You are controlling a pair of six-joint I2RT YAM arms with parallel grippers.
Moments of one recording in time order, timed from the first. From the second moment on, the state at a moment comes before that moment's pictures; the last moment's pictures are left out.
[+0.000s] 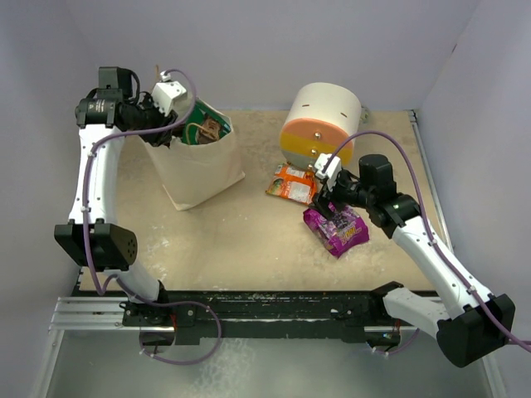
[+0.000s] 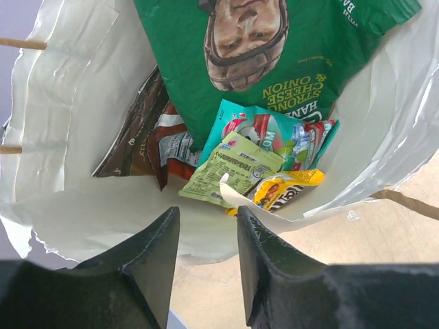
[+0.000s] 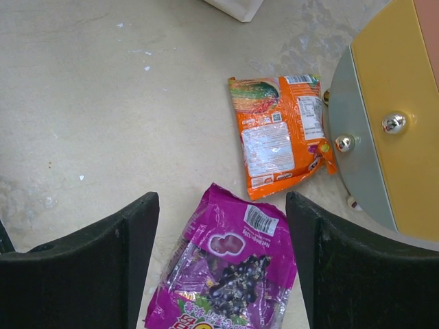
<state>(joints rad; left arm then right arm) 0.04 1.67 1.96 -1.15 0.40 0.73 0.38 1.04 0.92 -0.45 -0.49 -0.51</state>
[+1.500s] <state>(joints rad) 0.06 0.78 1.15 -0.75 0.33 0.44 0.57 1.55 1.09 -0.42 -0.12 -0.61</state>
